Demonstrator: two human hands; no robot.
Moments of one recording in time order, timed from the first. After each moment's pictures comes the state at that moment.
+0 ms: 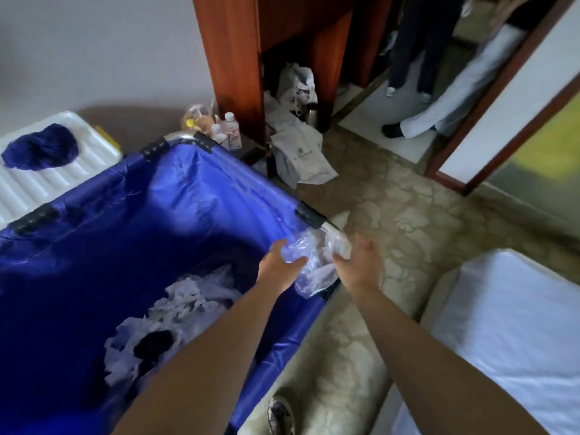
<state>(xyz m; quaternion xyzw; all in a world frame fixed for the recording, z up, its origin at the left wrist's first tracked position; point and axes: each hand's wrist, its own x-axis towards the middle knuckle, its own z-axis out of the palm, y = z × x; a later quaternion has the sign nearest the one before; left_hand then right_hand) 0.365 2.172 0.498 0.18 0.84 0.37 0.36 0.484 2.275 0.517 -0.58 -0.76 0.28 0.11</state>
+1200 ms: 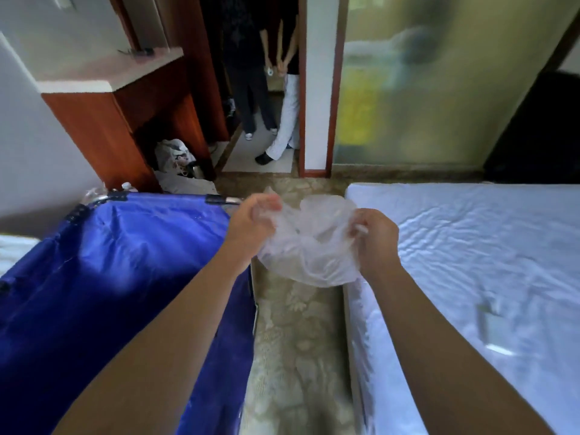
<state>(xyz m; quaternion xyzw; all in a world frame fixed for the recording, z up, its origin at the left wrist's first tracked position) 0.571 1.947 0.691 0.50 0.57 0.54 0.37 0.773 1.968 0.690 -0.49 -0.27 0.57 0.59</state>
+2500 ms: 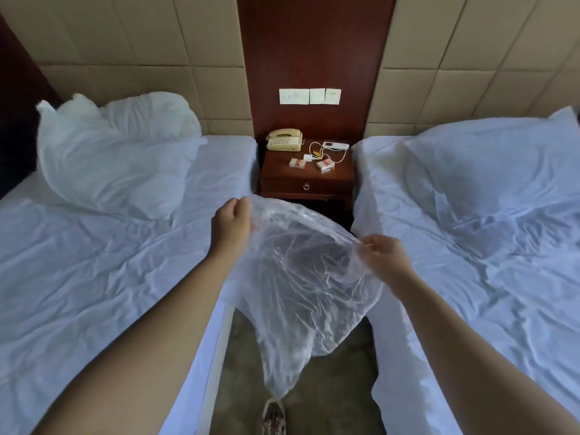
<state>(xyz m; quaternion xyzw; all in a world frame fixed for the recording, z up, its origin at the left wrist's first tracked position) 1.683 1.682 0.615 0.80 0.20 0.14 0.54 1.691 1.405 0.580 -0.86 0.11 0.06 0.50</state>
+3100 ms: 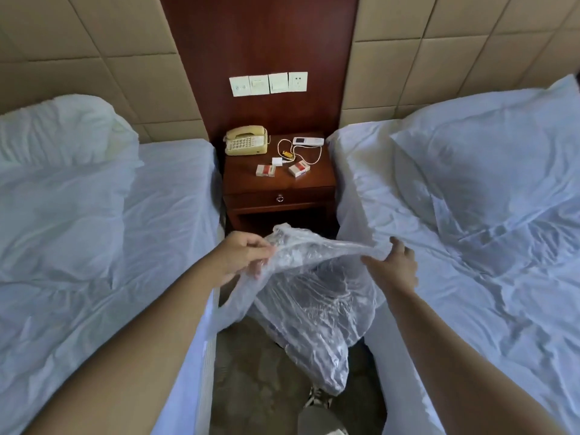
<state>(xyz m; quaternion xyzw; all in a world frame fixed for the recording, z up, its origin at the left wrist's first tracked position) 1.941 1.674 0.558 0.77 0.07 -0.24 0.58 1.923 1.387 0.507 -0.88 0.32 0.04 0.34</state>
